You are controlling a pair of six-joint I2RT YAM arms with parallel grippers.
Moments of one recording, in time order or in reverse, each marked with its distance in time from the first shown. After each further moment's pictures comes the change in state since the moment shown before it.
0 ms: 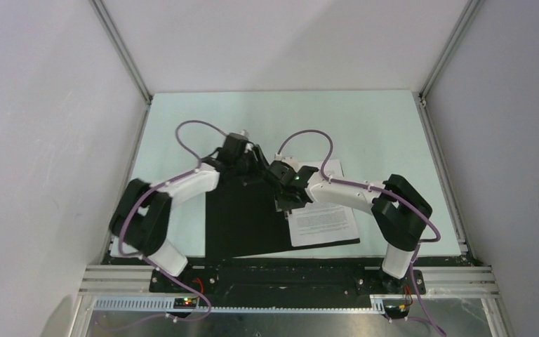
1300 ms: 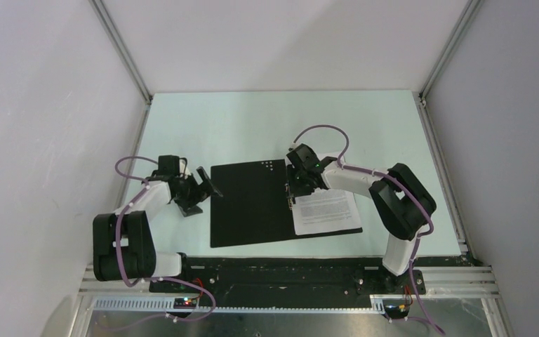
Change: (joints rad) left arm 0.629 -0.298 -0.295 -0.358 0.153 0.333; right arm -0.243 0.048 -0.108 0.294 -0.240 -0.196
